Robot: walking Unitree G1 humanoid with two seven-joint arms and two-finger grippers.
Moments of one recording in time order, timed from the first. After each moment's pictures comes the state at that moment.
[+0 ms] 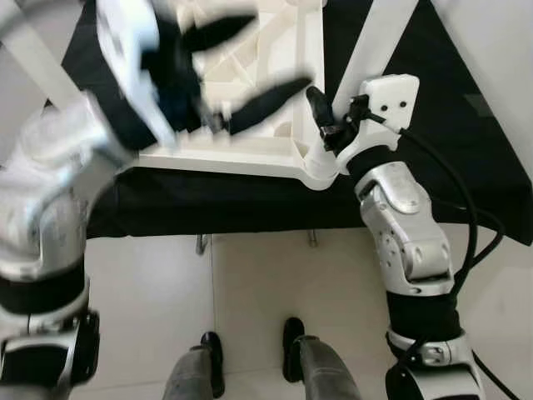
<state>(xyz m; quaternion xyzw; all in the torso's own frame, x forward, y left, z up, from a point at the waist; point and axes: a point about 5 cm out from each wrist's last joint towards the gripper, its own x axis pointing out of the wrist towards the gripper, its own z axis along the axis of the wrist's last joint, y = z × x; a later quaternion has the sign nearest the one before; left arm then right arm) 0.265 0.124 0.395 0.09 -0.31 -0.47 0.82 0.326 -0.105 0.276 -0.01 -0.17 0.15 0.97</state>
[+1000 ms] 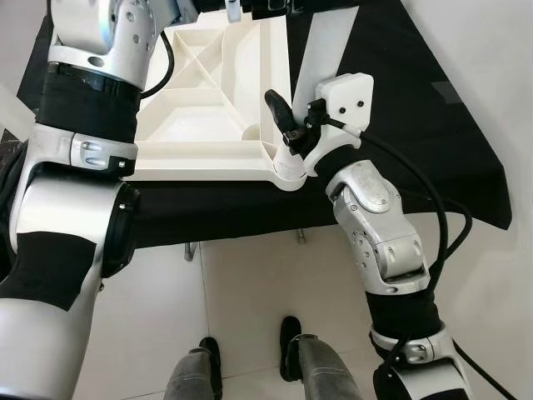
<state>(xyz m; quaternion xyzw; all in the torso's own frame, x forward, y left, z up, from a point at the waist) 0.327 0.068 0.461 0.11 -0.23 -0.61 0.75 0.323 -0.071 0.283 -0.03 -0.18 0.22 0.96</state>
